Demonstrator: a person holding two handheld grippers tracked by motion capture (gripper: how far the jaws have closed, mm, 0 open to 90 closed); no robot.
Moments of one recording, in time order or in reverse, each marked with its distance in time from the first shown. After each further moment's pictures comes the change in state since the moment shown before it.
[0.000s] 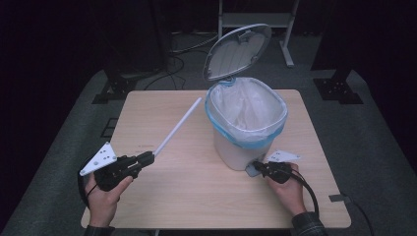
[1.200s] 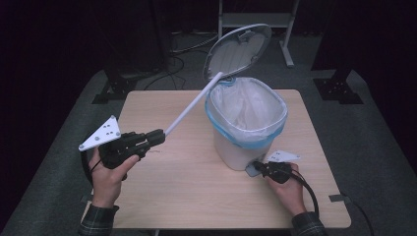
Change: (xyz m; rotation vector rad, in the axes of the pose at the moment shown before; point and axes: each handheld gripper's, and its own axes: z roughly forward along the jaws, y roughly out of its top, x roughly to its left) left arm -0.007 0.073 0.019 -0.078 -0.123 0.075; right arm 0.000 0.000 0.000 -0.001 0.001 0.002
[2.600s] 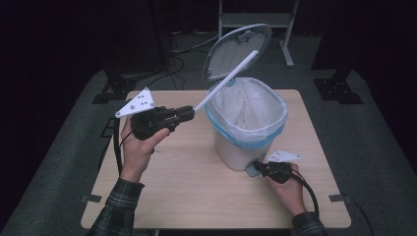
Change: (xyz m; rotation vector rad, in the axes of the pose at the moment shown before) left arm 0.008 0.044 0.074 -0.013 -0.077 0.043; right arm 0.000 0.000 0.000 -0.001 0.001 0.000
